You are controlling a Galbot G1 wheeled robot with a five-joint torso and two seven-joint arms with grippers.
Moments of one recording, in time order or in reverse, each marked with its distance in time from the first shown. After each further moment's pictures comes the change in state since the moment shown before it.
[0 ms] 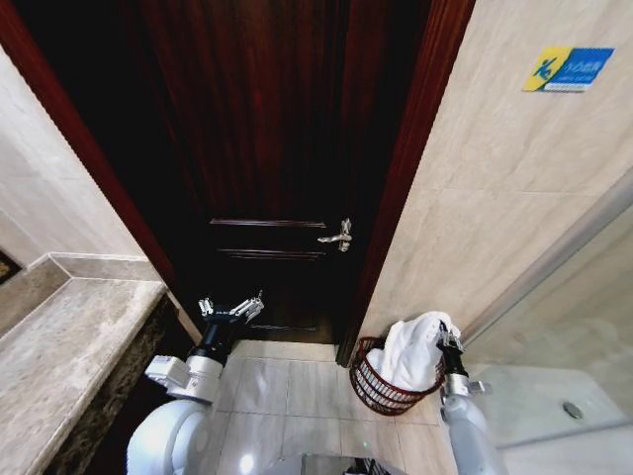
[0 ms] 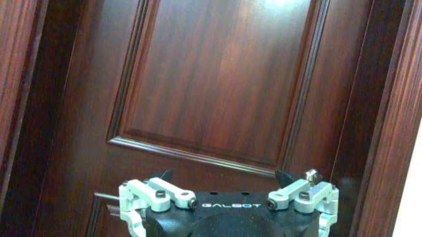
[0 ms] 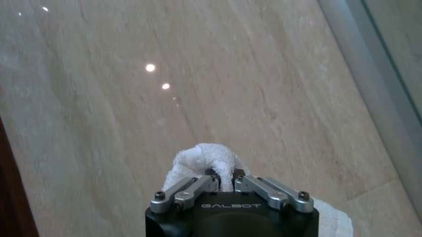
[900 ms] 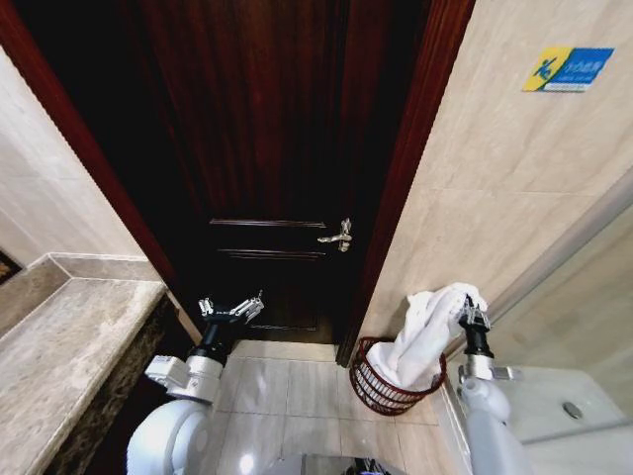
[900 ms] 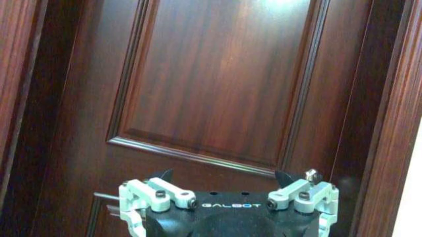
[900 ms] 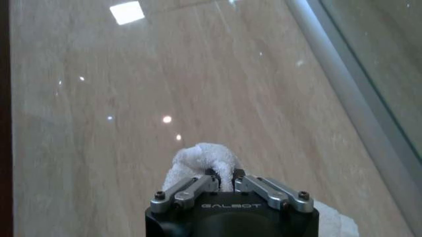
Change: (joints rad) left arm 0.000 0.000 0.000 0.000 0.000 0.000 0.000; right arm -0.076 0.004 0.063 0.330 0.011 -0.007 0.052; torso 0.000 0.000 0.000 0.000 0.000
